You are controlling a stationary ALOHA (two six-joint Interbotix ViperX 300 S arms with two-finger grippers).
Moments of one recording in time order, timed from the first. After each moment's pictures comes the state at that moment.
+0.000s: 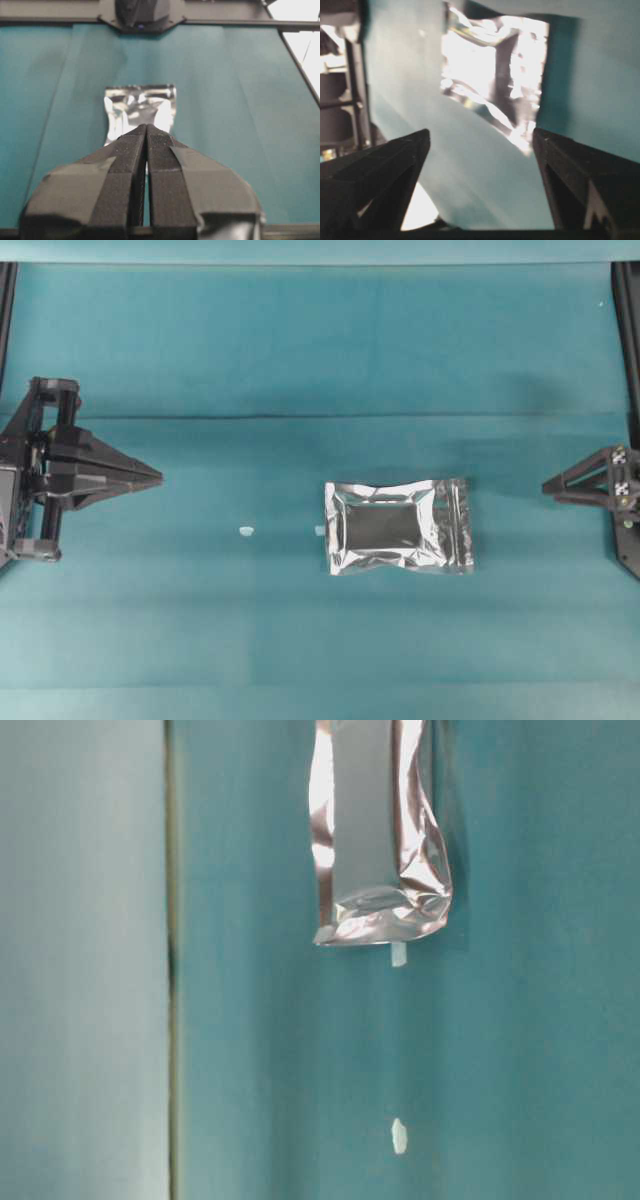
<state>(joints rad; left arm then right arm) -0.02 -0.81 1.08 0.02 -0.14 -0.02 -0.19 -1.22 1.40 0.29 0.34 1.14</state>
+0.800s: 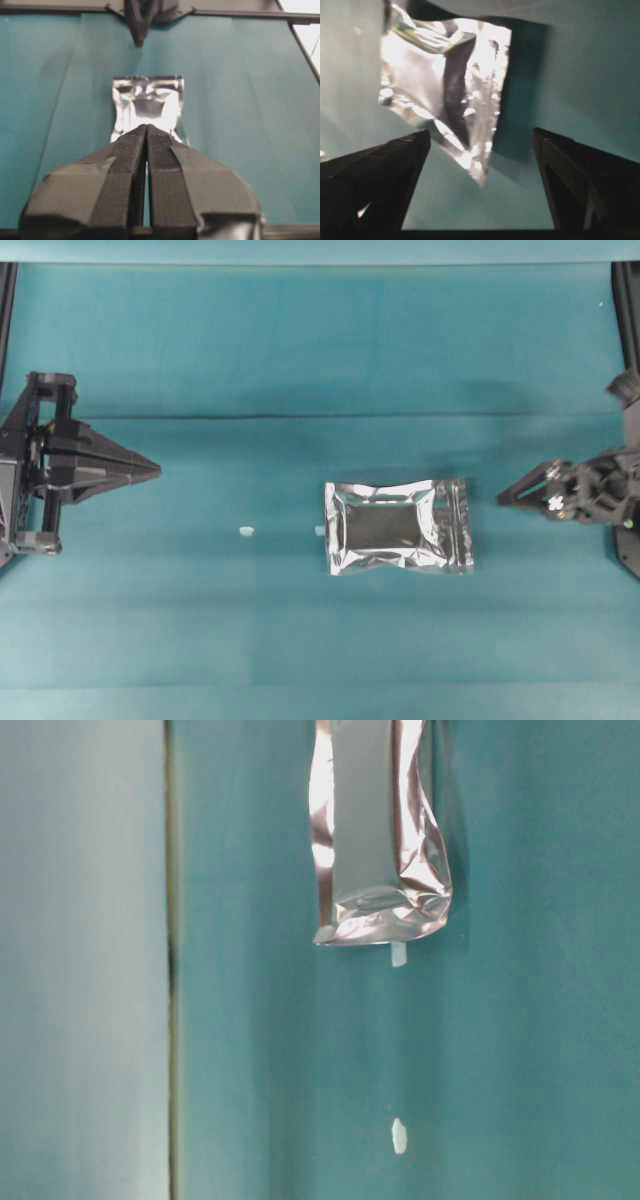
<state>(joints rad) 0.00 -0.82 1.08 0.02 -0.10 -0.03 -0.04 -0.63 1.41 0.32 -0.11 1.11</state>
